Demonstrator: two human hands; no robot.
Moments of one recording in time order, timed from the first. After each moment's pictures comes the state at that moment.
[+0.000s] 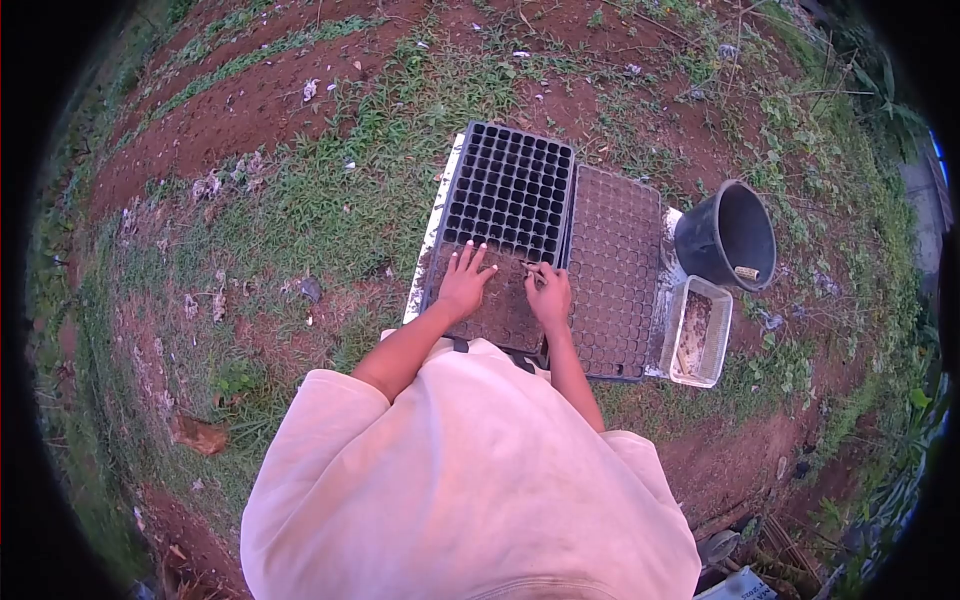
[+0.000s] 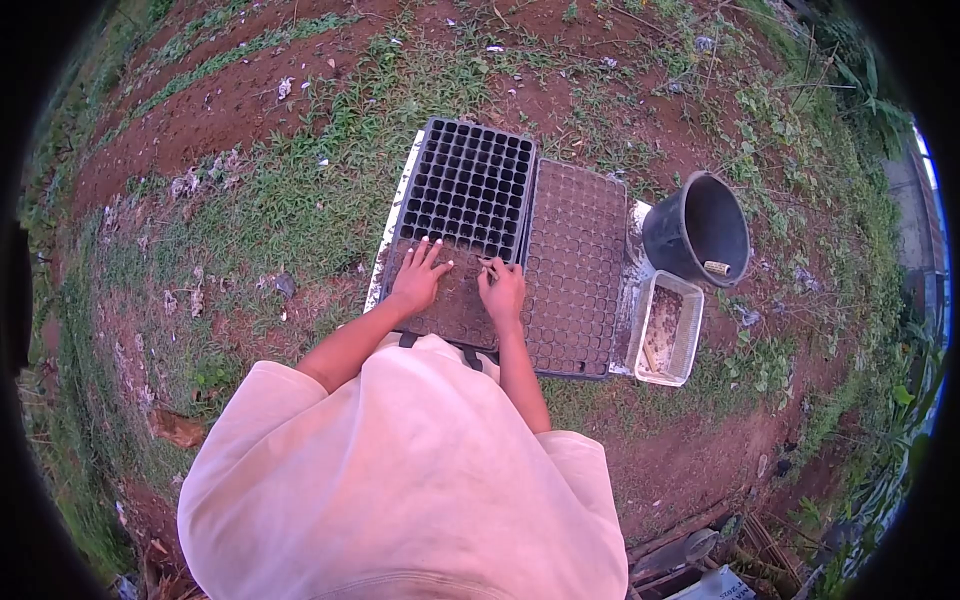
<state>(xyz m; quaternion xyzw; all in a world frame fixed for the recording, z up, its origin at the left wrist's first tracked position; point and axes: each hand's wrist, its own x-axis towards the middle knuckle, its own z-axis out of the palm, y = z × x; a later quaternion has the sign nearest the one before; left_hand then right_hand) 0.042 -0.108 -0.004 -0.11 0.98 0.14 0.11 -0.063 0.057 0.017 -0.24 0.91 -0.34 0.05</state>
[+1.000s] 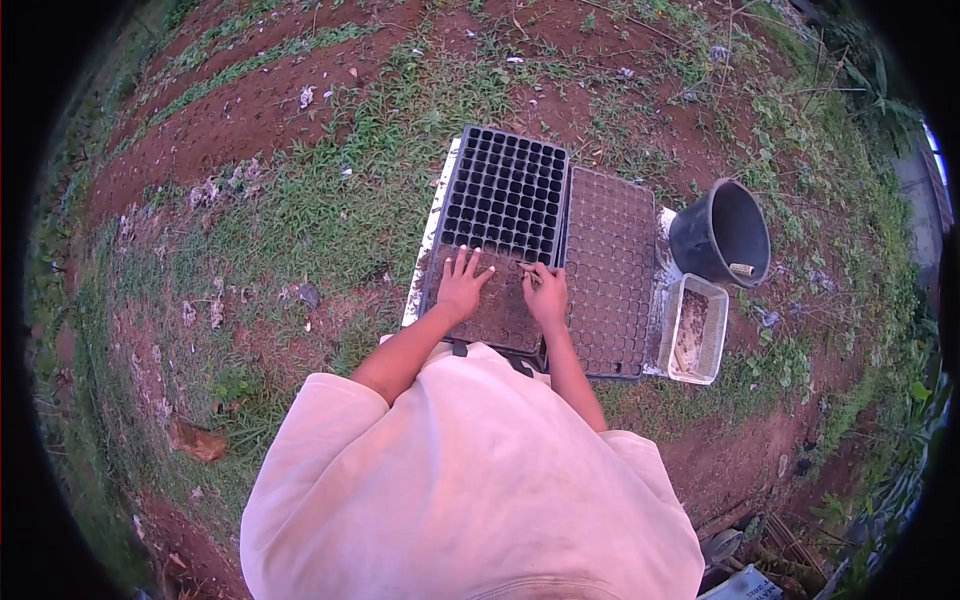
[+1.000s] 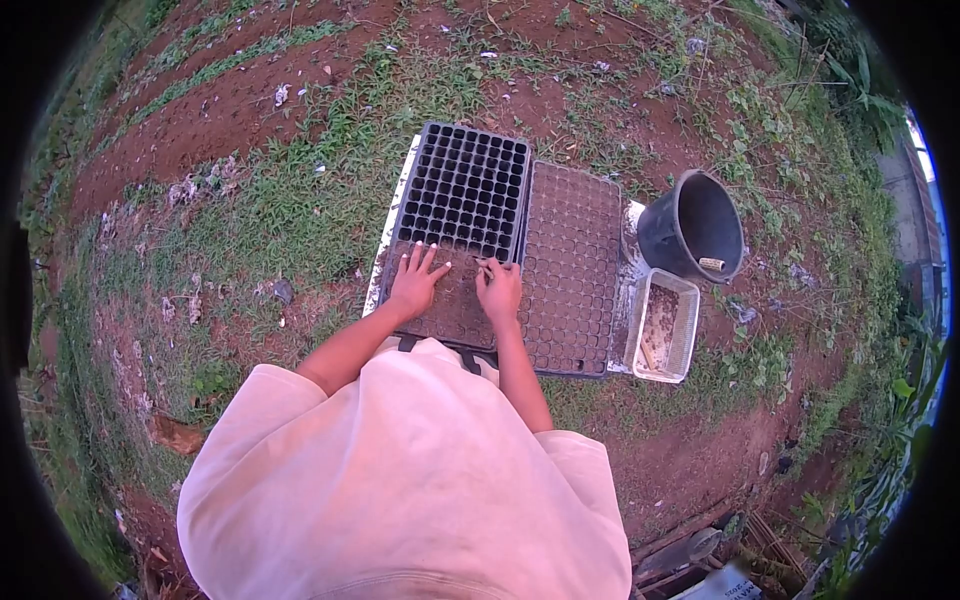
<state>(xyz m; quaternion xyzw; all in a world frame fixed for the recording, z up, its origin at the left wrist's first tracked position) 0.046 -0.103 0.000 -0.12 0.97 0.12 0.15 -0.060 0.057 0.020 -0.26 0.91 -0.32 0.04</state>
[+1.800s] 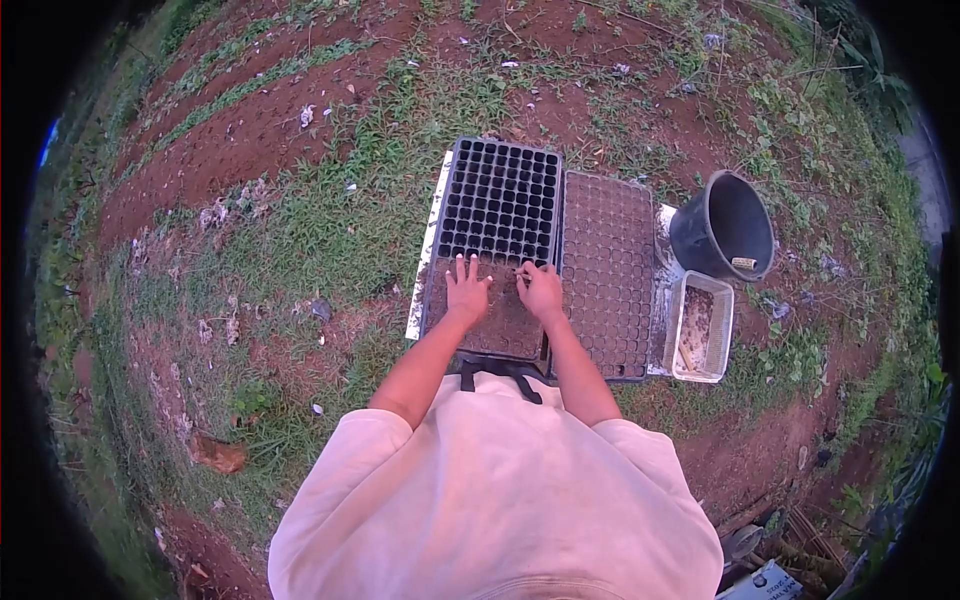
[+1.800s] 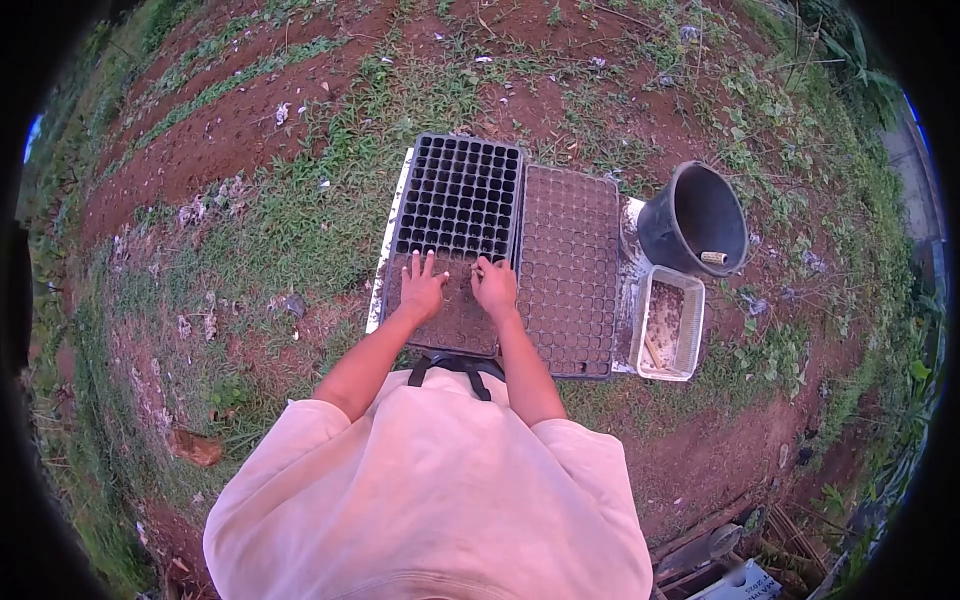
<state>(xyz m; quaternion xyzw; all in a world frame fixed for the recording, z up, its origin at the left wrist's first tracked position) 0.017 -0.091 0.013 -0.22 0.94 0.13 0.21 -0.085 0.045 0.025 -0.31 0.91 -0.24 0.12</state>
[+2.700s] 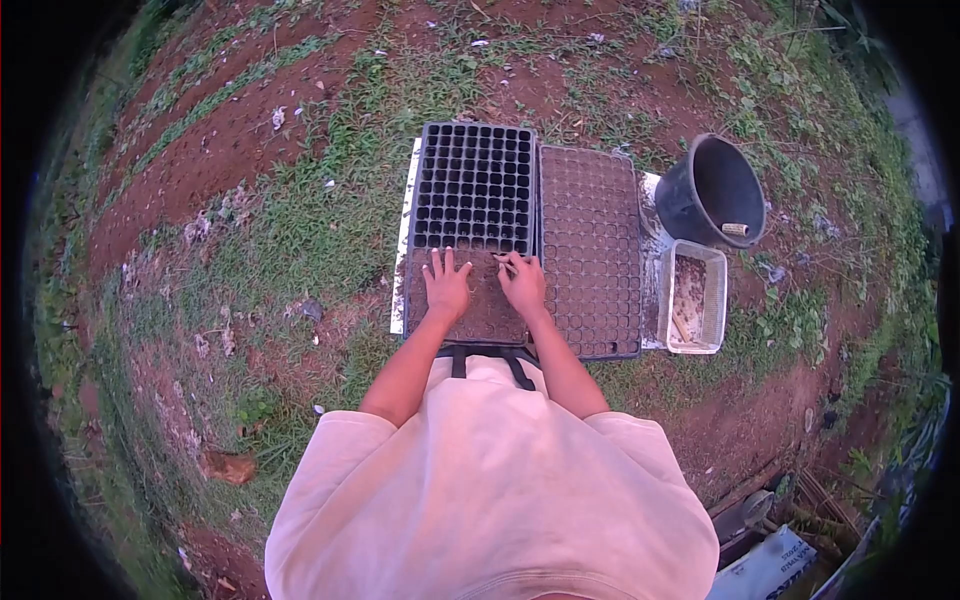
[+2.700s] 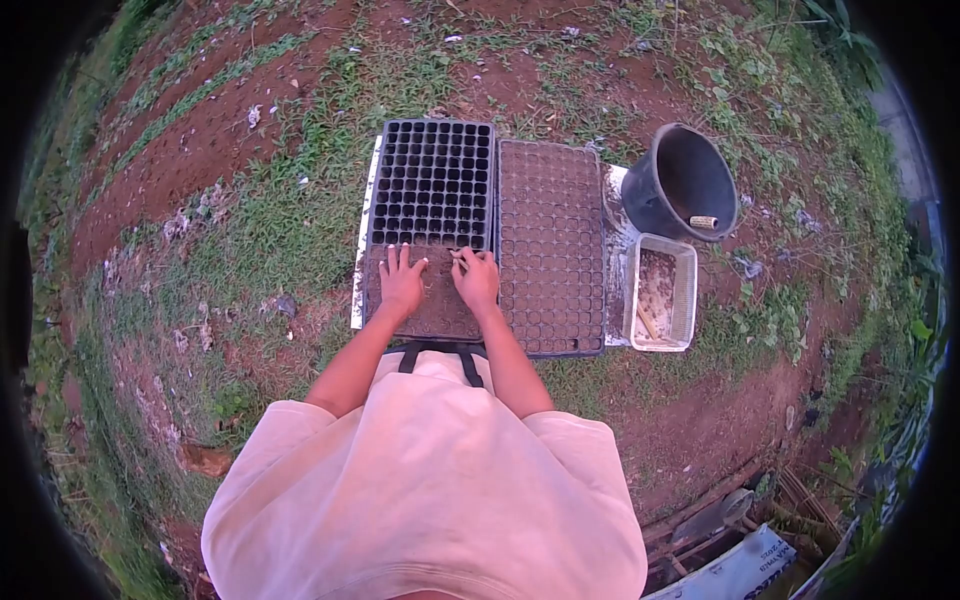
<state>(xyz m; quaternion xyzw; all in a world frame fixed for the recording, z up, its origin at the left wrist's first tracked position) 0.028 -0.082 0.002 -0.24 0.95 0.16 0.14 -0.065 0.057 0.010 -0.24 0.90 -0.36 0.06</state>
